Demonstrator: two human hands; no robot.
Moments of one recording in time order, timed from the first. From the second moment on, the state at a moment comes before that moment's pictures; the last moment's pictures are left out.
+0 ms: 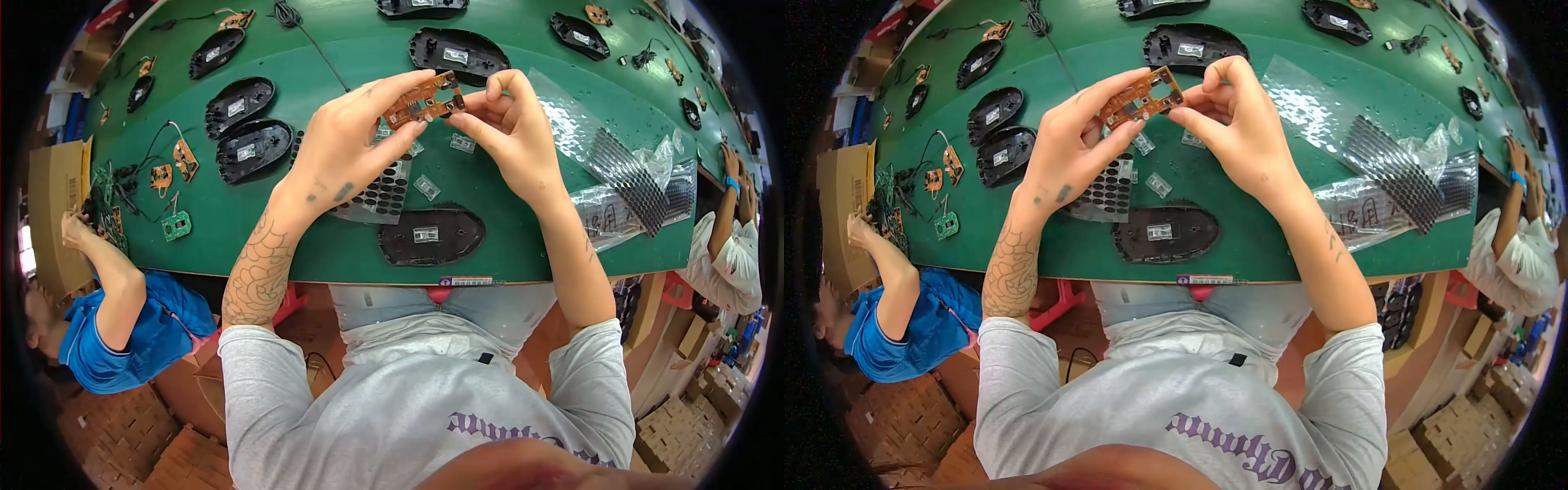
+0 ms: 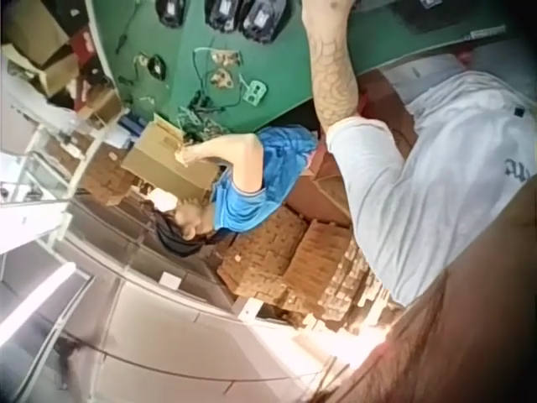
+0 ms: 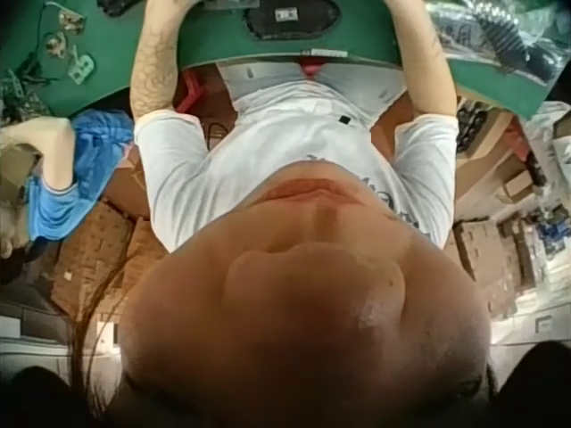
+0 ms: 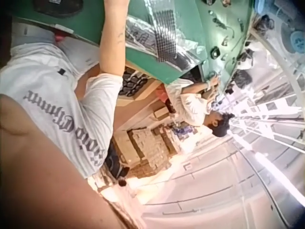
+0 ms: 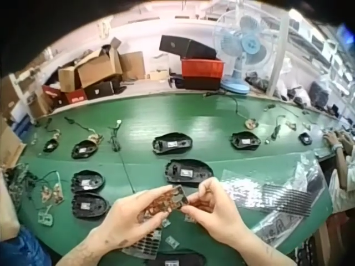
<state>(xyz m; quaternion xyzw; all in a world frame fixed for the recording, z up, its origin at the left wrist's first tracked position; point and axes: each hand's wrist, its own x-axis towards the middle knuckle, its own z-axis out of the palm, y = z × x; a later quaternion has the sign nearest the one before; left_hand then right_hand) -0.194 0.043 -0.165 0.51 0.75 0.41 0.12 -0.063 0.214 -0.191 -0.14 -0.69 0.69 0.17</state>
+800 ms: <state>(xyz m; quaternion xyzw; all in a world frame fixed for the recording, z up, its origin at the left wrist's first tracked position) -0.193 0.043 -0.172 0.52 0.72 0.45 0.11 -0.063 0.214 -0.191 -0.15 -0.65 0.72 0.19</state>
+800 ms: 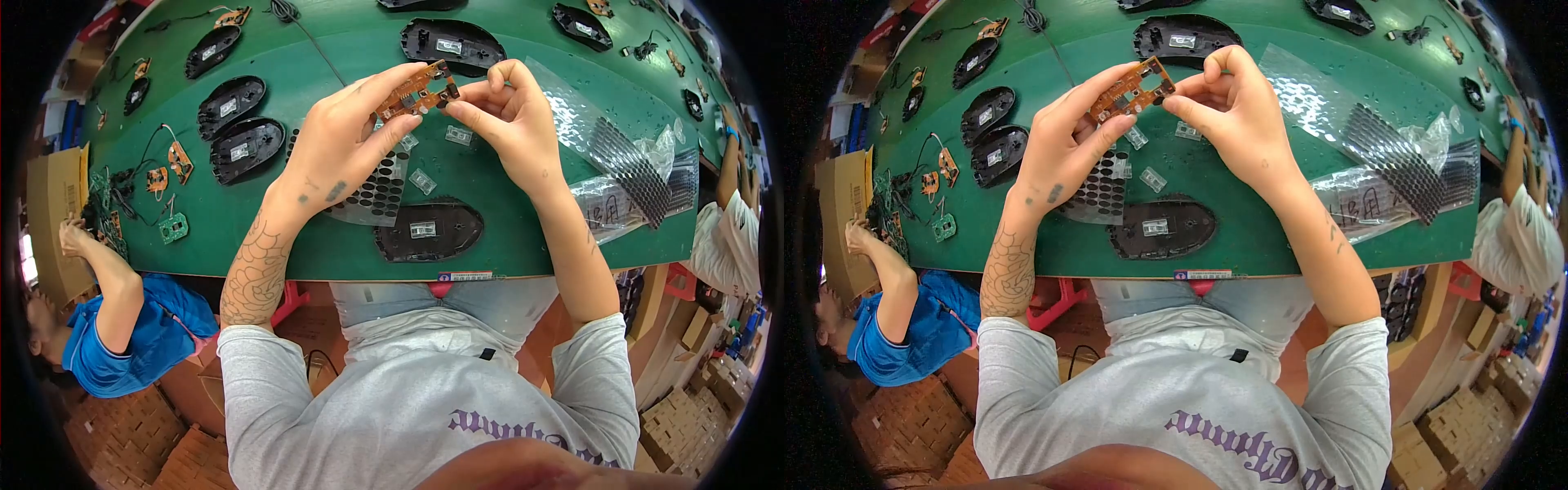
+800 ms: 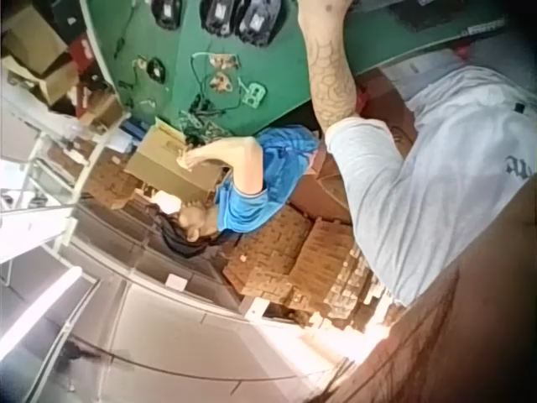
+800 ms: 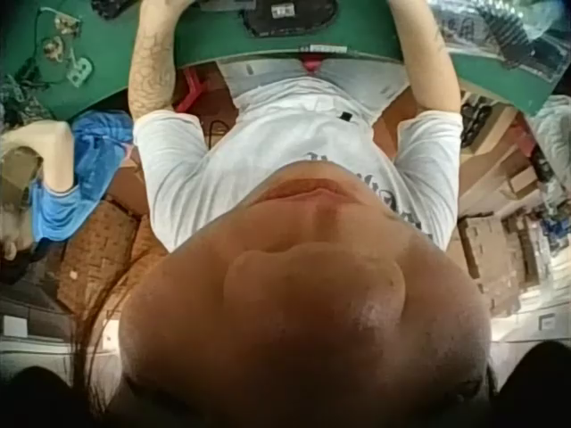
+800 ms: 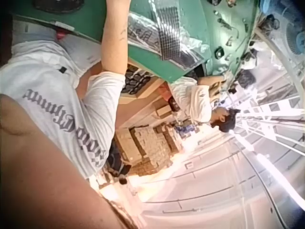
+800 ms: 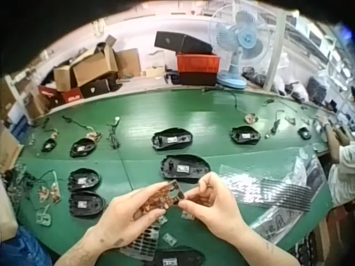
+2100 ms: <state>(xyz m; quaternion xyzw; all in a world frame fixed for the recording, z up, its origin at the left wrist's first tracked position) -0.193 0.043 -0.169 0.44 0.69 0.52 0.23 -0.069 0.196 -0.192 -0.14 -0.66 0.69 0.26</state>
